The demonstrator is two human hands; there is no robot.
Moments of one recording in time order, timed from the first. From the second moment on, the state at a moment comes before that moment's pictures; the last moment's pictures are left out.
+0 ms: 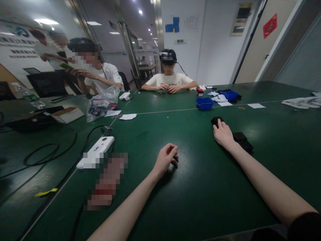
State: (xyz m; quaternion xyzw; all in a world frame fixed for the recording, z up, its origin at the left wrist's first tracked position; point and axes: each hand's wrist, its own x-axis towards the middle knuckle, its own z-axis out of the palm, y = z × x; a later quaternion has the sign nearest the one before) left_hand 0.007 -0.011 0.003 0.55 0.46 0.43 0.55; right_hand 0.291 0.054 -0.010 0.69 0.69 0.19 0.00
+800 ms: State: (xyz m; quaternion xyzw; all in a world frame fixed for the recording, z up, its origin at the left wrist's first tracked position) left_hand 0.007 -0.011 0.002 0.57 0.45 0.42 0.54; right_hand 0.304 0.026 0.038 0.83 0.55 0.06 0.07
